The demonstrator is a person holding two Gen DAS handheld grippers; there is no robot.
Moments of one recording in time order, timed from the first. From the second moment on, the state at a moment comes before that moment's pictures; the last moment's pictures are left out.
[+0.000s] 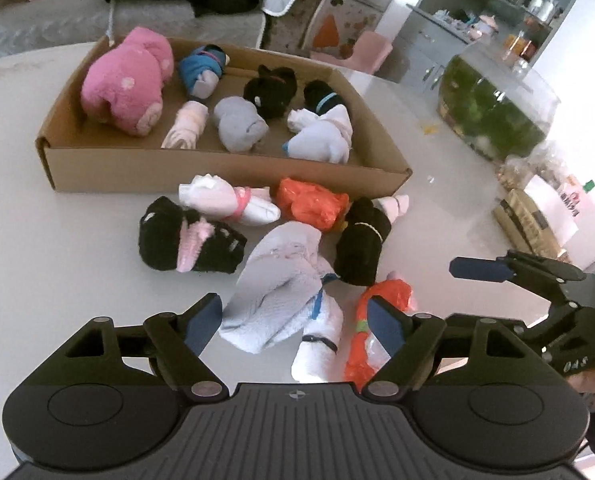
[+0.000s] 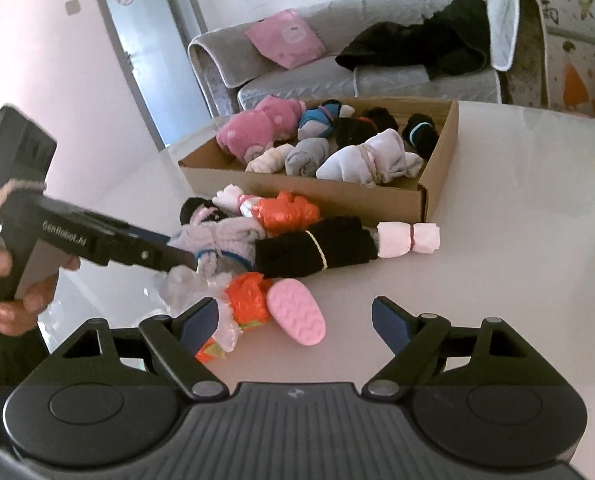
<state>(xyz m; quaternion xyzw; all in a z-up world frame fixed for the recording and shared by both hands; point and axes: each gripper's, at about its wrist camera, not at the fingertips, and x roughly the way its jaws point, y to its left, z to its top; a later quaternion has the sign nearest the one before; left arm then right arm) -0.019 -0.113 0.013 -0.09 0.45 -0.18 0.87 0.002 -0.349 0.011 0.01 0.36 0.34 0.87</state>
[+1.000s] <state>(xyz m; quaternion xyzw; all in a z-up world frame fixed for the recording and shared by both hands) 0.002 -0.119 -0.002 -0.11 0.46 -0.17 0.87 0.056 -0.319 -0.006 0.10 0.39 0.26 0.88</state>
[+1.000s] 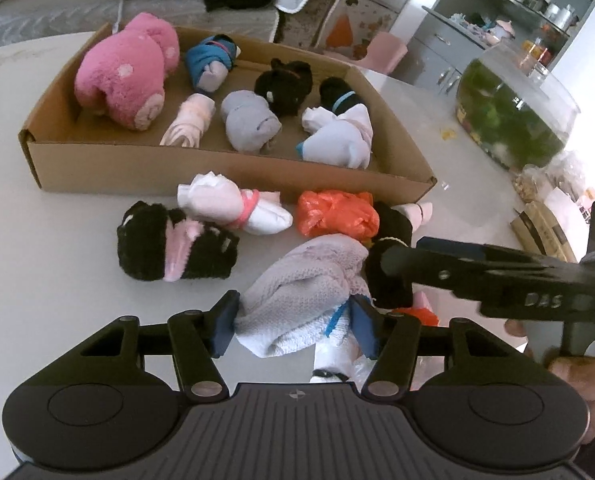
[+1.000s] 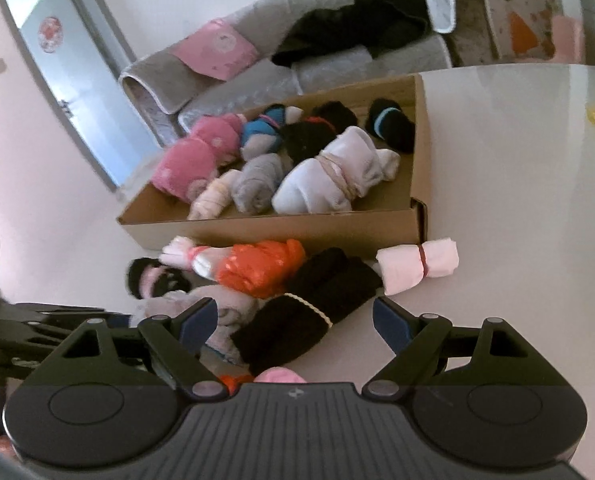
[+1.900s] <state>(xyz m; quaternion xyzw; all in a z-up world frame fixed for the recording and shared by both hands) -0.006 -0.116 0.004 -0.11 0.41 -0.17 0.89 0.057 -0.331 -0.005 0.13 0.37 0.22 0.89</state>
